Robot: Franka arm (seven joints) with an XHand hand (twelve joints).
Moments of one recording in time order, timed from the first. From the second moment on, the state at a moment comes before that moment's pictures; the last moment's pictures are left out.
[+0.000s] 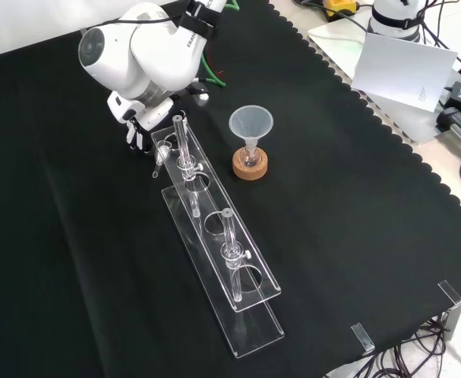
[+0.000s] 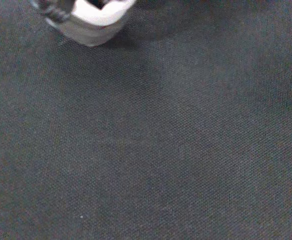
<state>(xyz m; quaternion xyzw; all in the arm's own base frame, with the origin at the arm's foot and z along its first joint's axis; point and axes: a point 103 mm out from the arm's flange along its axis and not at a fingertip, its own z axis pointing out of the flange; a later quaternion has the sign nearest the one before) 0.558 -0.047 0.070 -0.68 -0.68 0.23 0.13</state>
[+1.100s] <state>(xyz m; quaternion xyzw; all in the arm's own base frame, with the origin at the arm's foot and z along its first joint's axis) 0.553 -0.037 0.067 -0.68 -0.68 0.24 0.15</state>
